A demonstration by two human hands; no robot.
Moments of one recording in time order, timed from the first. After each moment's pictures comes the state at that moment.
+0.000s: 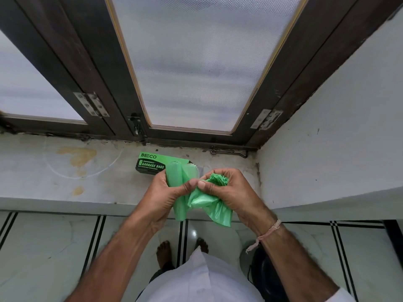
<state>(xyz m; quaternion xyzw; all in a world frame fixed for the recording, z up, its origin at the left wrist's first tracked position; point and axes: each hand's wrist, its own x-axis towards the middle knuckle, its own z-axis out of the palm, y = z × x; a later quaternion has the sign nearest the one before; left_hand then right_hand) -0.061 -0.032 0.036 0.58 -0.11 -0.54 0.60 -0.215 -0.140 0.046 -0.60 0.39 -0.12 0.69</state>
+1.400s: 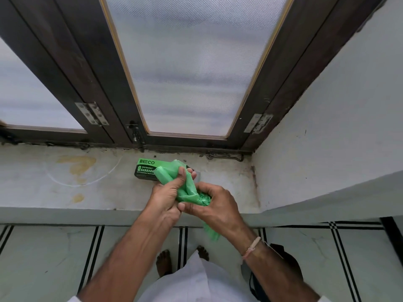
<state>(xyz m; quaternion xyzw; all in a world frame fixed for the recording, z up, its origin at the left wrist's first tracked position) -0.080 -0.059 0.034 0.51 0.13 -0.51 0.68 -0.209 -0.102 0.032 -0.76 0.42 -0.07 0.50</state>
